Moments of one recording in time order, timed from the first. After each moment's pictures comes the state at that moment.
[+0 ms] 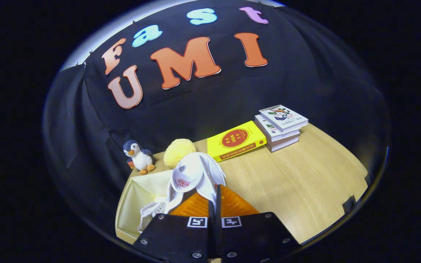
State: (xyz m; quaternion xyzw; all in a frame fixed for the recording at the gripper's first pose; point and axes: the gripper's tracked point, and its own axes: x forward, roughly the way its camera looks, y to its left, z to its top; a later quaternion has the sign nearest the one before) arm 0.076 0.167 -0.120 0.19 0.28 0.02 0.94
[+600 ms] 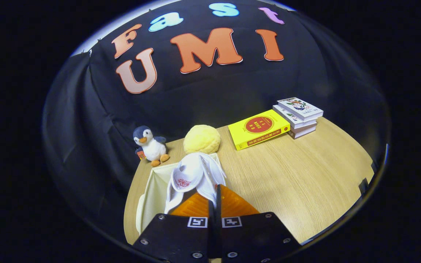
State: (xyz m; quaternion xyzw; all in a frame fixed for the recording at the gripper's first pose) arm 0.069 0.273 -0.147 0.14 0.31 0.01 0.94
